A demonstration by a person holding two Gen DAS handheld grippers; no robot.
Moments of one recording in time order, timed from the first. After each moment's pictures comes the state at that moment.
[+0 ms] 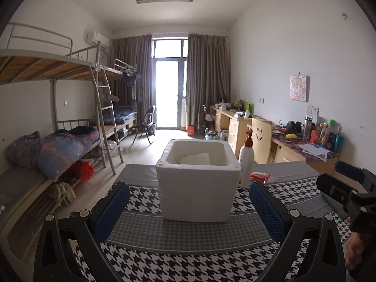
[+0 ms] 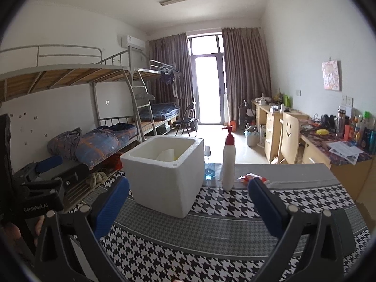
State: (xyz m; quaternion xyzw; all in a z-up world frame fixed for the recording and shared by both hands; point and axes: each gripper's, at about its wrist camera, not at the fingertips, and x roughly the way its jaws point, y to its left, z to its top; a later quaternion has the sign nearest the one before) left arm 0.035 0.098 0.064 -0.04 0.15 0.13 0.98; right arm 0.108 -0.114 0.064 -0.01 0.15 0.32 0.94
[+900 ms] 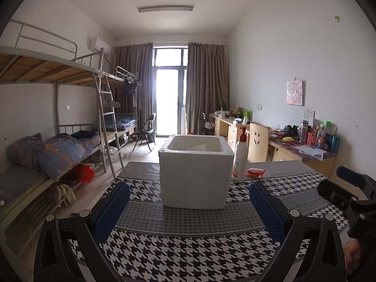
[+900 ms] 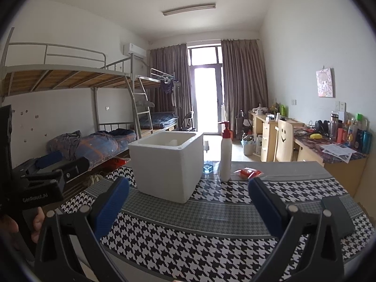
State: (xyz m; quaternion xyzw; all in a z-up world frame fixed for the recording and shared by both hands) left arm -0.008 0.086 0.035 -0.03 0.12 0.14 0.98; right arm 0.055 -0.136 0.029 -0.01 0.11 0.31 0.94
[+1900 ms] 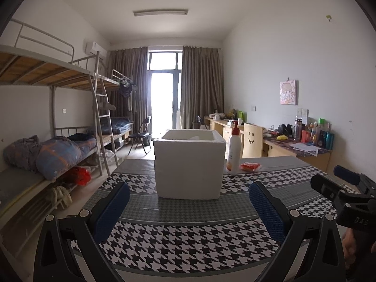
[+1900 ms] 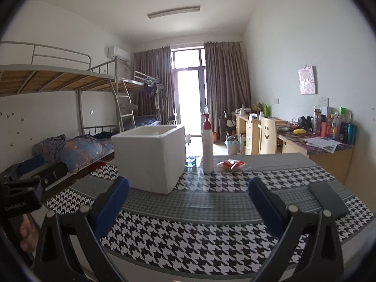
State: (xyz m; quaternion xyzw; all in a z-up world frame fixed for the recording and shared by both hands) left arm -0.025 0.080 0.009 -0.03 0.11 0.12 0.99; right arm 0.042 -0.148 0.001 0.00 0.11 0.26 0.96
